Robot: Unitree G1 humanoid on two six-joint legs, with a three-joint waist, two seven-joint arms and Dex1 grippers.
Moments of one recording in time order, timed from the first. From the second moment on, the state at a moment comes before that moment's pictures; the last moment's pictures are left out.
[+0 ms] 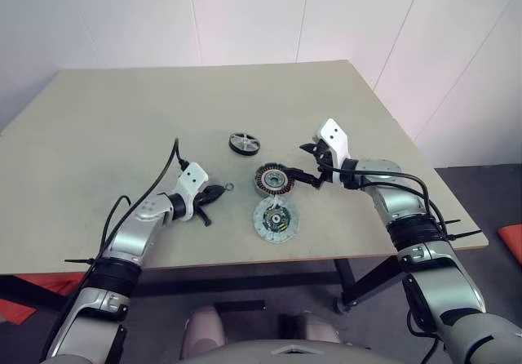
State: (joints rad) left arm -0.32 0.41 -0.11 0.26 -0.13 0.23 -0.75; right arm -0.61 -0.42 0.12 0.49 0.11 0.15 0.90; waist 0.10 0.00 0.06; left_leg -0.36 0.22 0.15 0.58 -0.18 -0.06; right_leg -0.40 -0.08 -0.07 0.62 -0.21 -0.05
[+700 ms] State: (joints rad) left arm -0.37 0.45 0.02 0.14 -0.37 0.41 -0.83; right arm -0.61 -0.38 0.12 0.49 0.11 0.15 0.88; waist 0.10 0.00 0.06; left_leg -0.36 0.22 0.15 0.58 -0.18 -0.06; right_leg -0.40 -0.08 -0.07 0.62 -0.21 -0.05
